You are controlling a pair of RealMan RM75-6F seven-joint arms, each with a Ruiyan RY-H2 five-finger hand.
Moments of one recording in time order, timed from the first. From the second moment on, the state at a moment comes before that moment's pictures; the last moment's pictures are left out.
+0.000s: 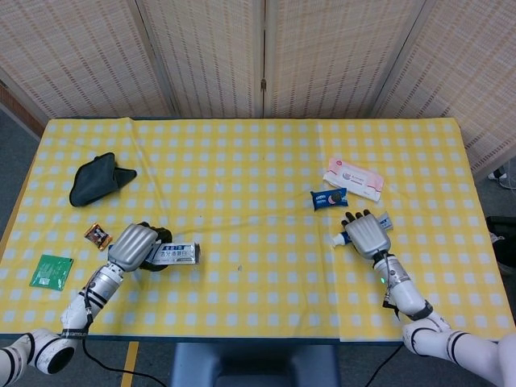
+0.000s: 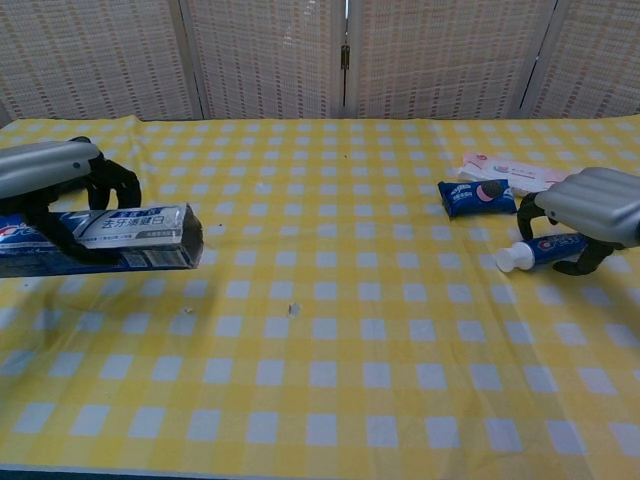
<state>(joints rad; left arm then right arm) -0.62 -1.36 -0.05 -1.43 1.45 1.03 -0.03 0.59 -1.56 0.10 -1.13 -1.30 0.91 -0.49</state>
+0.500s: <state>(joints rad) -0.60 -1.35 -0.06 -1.43 1.45 1.07 -0.04 0.60 -1.64 0.09 -1.00 -1.39 1.03 -0.38</state>
